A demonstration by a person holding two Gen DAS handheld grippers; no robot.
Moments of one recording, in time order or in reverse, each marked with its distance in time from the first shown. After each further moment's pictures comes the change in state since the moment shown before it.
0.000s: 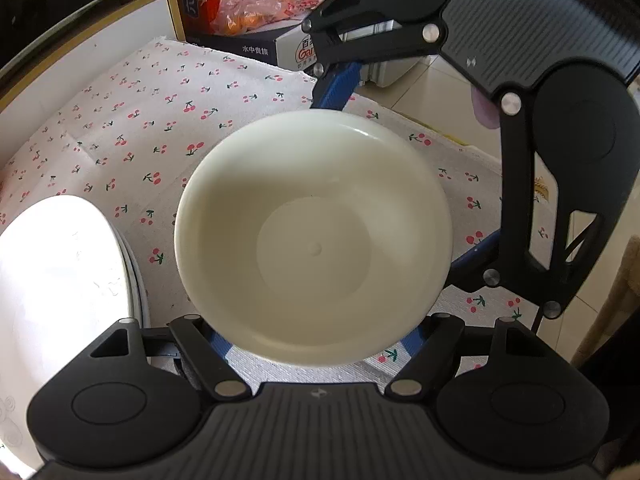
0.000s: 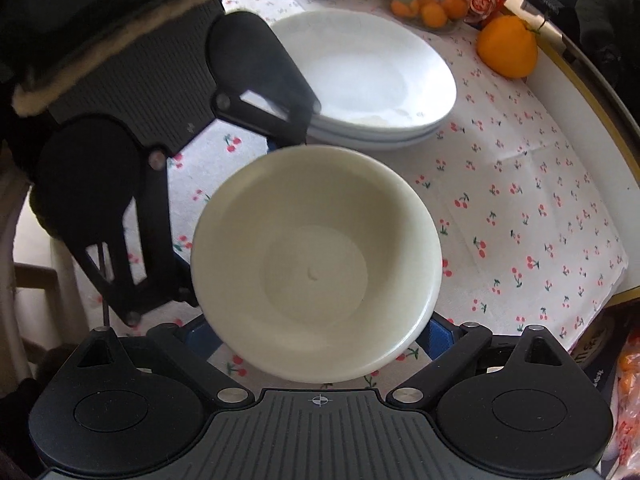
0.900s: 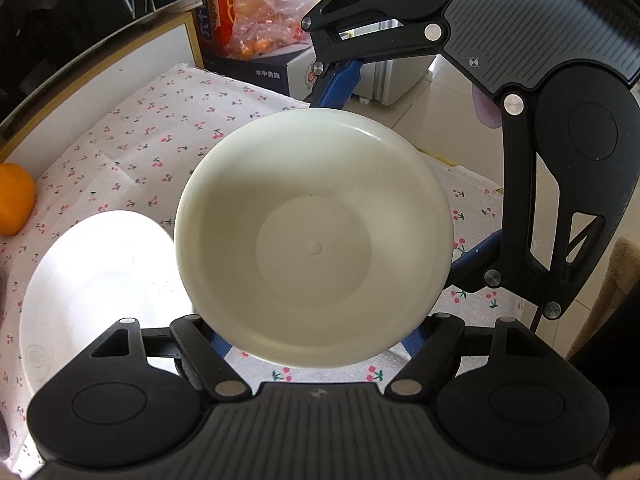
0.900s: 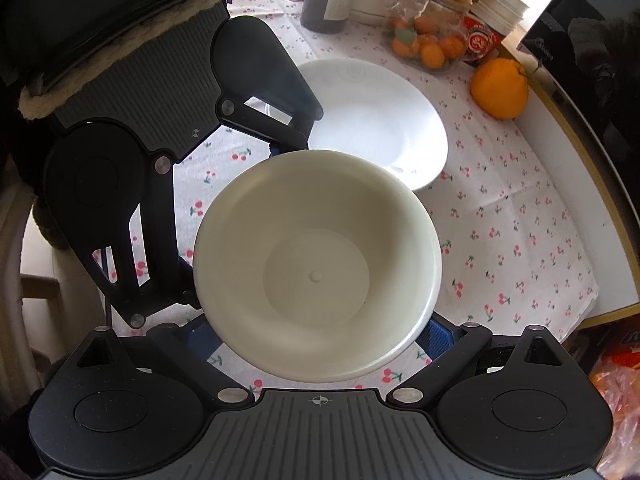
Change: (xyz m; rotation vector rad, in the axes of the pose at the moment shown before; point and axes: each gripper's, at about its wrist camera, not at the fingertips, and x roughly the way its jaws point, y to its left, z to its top) left arm -0.039 0.010 0.000 0.009 -0.040 0.026; right arm -0.033 0.018 0.035 -0.039 -0.006 -0.062
